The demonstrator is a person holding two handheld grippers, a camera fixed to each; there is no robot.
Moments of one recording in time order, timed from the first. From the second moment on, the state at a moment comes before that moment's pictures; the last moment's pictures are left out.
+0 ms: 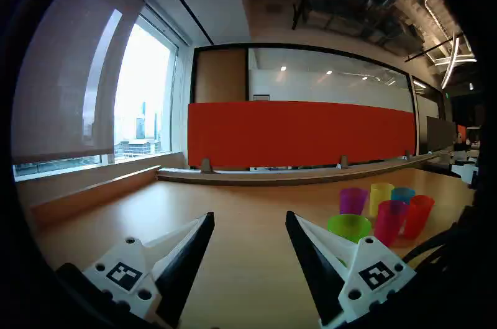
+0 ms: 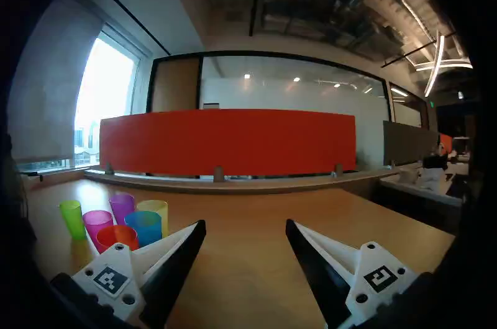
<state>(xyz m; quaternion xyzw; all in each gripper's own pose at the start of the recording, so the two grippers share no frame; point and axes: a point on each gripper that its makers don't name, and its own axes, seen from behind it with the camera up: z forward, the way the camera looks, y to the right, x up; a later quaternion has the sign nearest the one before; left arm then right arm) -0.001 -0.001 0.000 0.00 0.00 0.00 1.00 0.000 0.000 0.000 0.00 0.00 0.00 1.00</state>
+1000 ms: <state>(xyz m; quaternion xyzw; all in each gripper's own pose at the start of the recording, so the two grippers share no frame) 0.010 0.001 0.000 -0.01 0.00 0.00 1.00 0.018 -0.018 -0.005 0.03 0.01 -0.02 1.00</state>
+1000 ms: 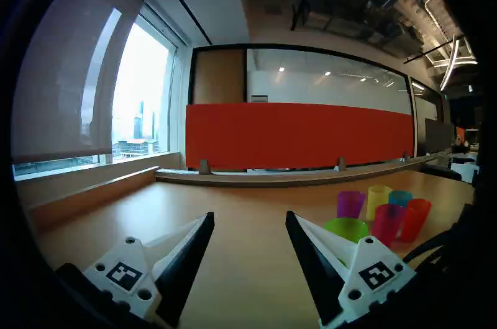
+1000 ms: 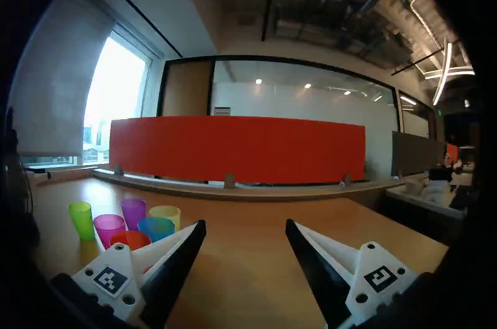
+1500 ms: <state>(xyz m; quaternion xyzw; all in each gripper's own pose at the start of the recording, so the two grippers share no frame) 0.064 0.010 0.005 -0.03 0.00 0.00 1.00 0.048 -0.025 -0.009 0.06 -0.01 0.00 1.00</state>
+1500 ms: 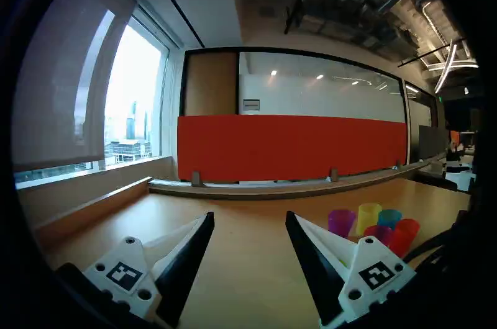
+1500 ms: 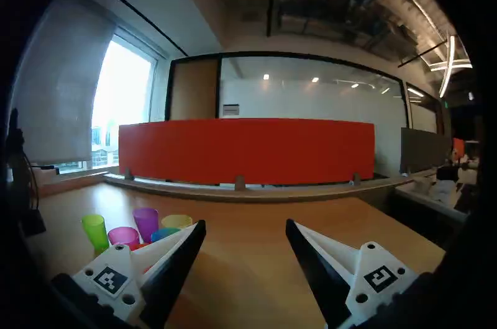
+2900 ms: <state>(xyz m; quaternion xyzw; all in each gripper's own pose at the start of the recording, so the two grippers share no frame) 0.164 0.037 0.009 -0.12 -0.02 -0.01 0.99 0.154 -0.054 -0.009 0.14 -0.02 0.00 0.99</state>
